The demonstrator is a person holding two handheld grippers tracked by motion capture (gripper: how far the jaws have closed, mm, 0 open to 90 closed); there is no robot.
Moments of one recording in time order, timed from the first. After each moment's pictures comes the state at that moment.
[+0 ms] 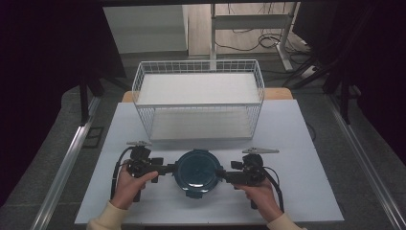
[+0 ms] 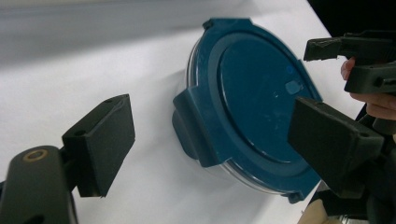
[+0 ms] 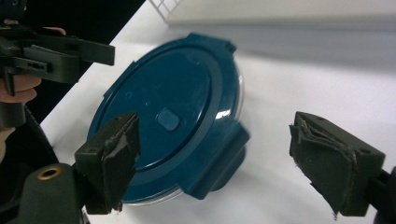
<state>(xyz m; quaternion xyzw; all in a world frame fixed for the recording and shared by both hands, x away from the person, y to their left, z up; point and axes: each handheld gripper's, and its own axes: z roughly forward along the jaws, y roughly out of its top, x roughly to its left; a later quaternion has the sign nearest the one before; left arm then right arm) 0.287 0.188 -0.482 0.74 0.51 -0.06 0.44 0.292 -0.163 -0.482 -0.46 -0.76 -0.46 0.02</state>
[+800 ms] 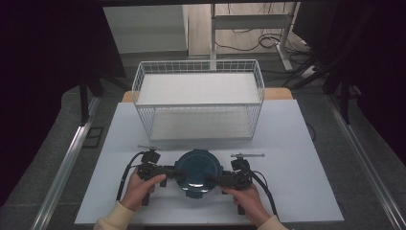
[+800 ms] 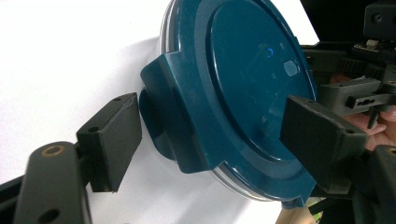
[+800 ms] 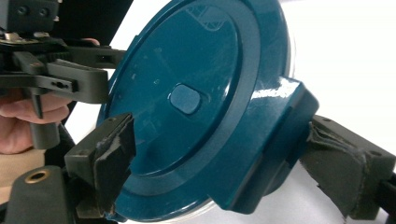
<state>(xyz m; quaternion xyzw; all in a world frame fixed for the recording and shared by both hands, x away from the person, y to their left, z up) 0.295 0.171 -0.511 0.73 0.51 -0.15 0.43 0.292 -0.135 -0.510 -0.50 -0.73 -0.44 0.11</state>
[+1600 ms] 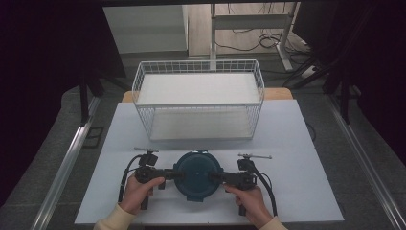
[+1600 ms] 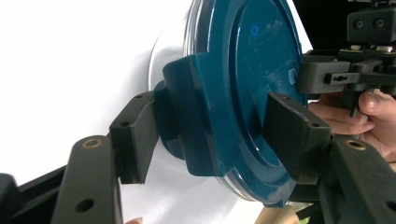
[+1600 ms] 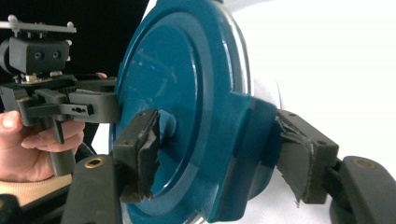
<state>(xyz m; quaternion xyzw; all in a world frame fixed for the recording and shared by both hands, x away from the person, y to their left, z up) 0.282 0.174 -0.505 0.71 0.52 -0.15 0.44 0.291 -0.150 -0.511 -0.54 -0.68 -0.47 0.15</state>
